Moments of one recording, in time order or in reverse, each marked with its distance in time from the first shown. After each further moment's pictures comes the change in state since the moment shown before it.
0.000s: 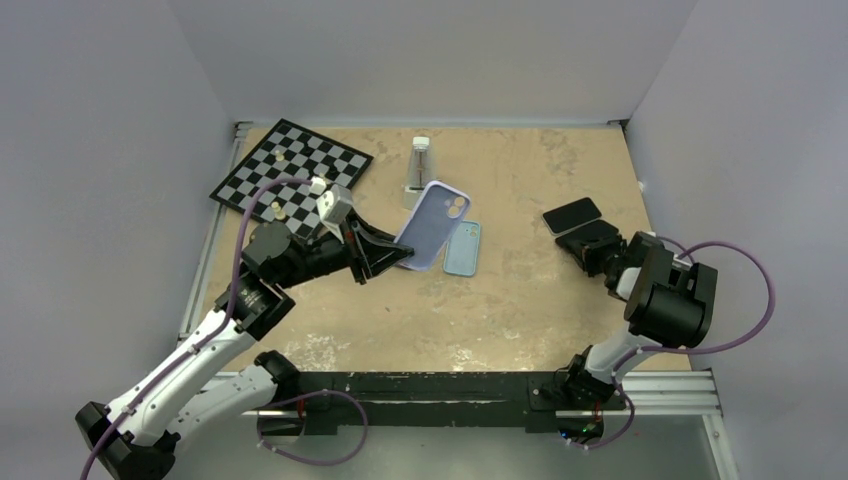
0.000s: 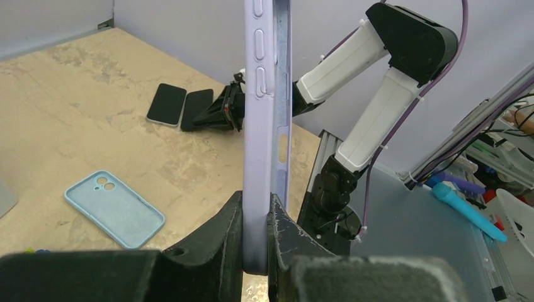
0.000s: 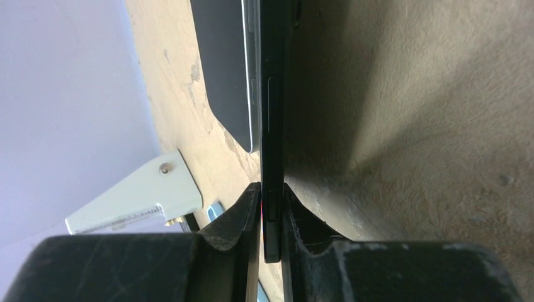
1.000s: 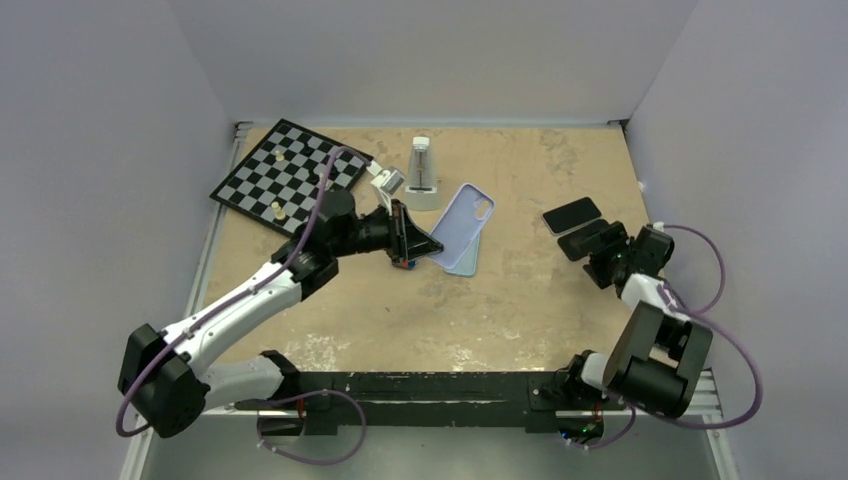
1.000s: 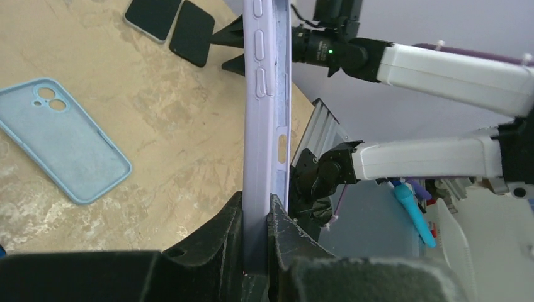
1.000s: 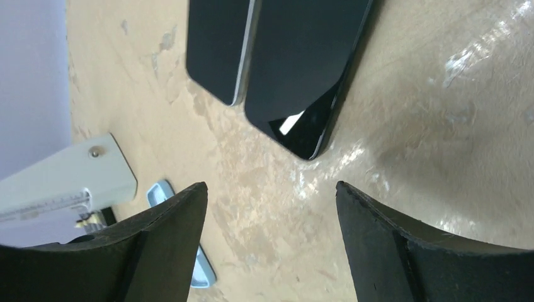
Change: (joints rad) left arm -0.001 0.342 0.060 0.029 0.028 -0.175; right arm 0.009 -0.331 0.047 -0.475 0.156 -0.274
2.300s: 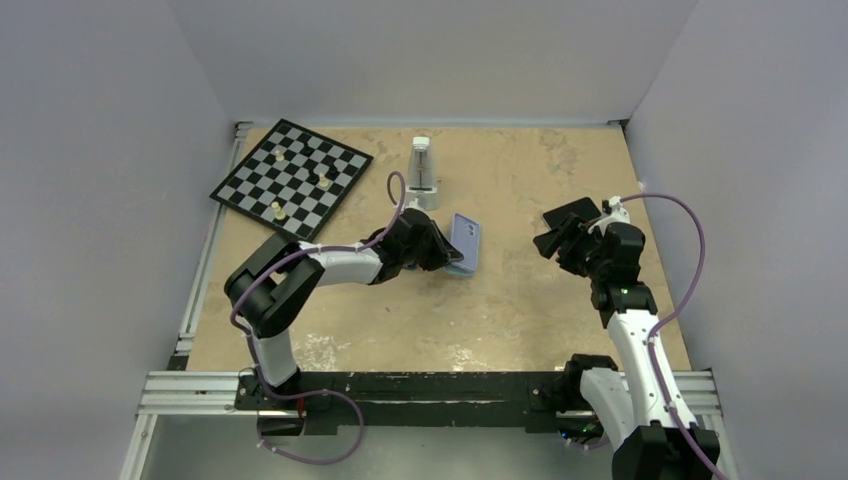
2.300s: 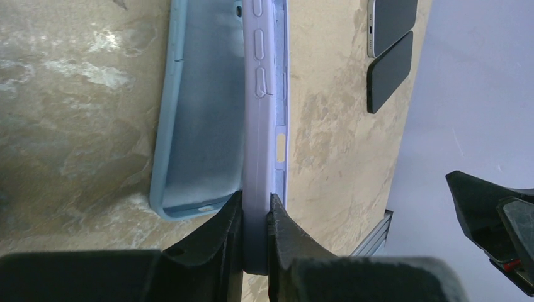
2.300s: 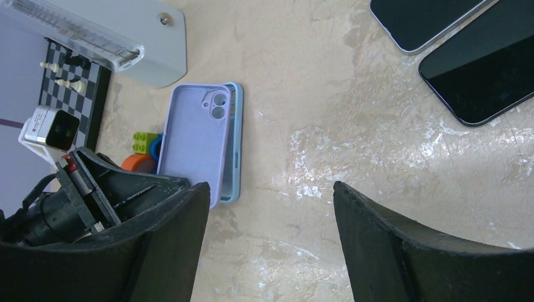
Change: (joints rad) left arm -0.107 0.687 0.070 0.166 -0.473 -0.542; right arm 0.401 -0.521 0.039 -0.300 0.132 -0.222
